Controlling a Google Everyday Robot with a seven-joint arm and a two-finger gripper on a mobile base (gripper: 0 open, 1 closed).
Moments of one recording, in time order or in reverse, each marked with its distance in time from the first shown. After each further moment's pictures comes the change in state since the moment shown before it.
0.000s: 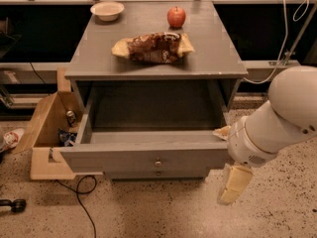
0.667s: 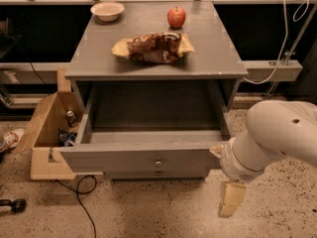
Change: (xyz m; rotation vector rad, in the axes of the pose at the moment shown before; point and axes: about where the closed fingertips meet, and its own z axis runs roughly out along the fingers) arm 0.037 0.005 0.065 -0.029 0.097 -0.075
